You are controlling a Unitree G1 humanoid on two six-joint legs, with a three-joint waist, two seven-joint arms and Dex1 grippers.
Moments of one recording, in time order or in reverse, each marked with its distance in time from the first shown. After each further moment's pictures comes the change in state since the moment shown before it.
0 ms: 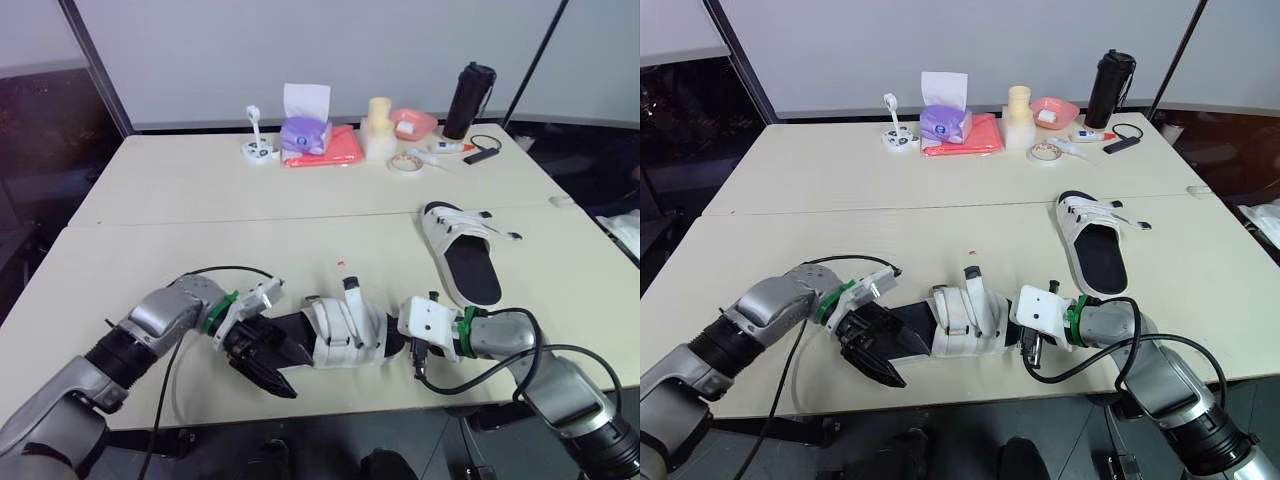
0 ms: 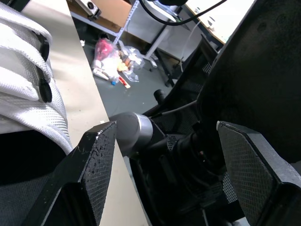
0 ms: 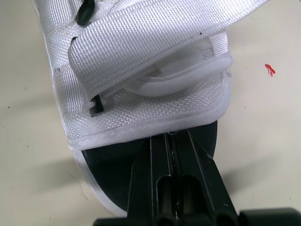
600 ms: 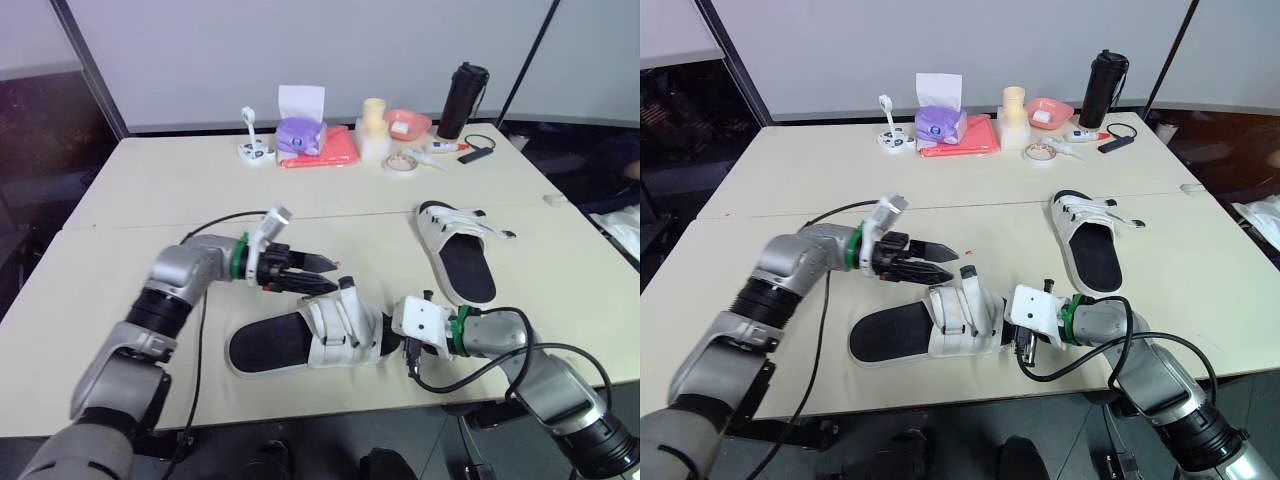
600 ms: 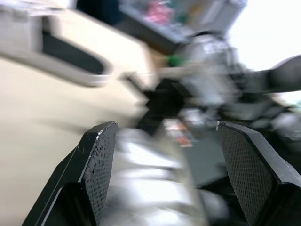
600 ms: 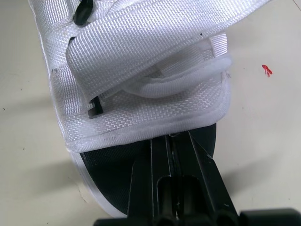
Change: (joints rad) left arm -0.198 -0.317 0.301 0.282 0.116 0.103 0.279; right arm -0.025 0.022 0.032 0.020 -0.019 -0.012 -0.013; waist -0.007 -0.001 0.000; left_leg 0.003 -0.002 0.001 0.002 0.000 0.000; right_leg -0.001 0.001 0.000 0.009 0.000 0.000
